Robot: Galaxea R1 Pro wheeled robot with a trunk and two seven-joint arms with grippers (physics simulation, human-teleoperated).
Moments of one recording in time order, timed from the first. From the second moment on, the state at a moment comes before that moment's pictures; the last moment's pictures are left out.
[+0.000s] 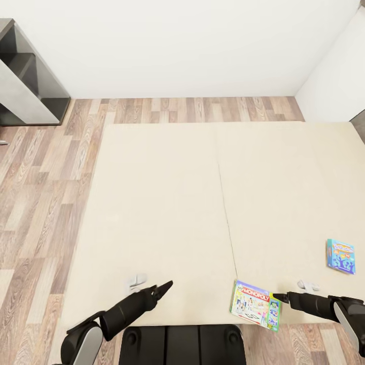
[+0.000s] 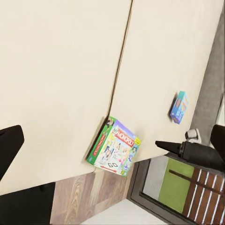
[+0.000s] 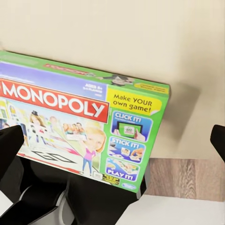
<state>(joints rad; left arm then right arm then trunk) -0.06 -0.05 -0.05 -1.60 0.60 0.67 -0.38 -0.46 -0.40 -0.20 -0.75 -0.08 0.60 0.69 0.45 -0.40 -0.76</state>
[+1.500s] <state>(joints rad) -0.05 -0.05 -0.05 -1.60 0.60 0.67 -0.46 -0.46 -0.41 -0.20 -0.75 -0.08 0.60 0.70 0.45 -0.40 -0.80</state>
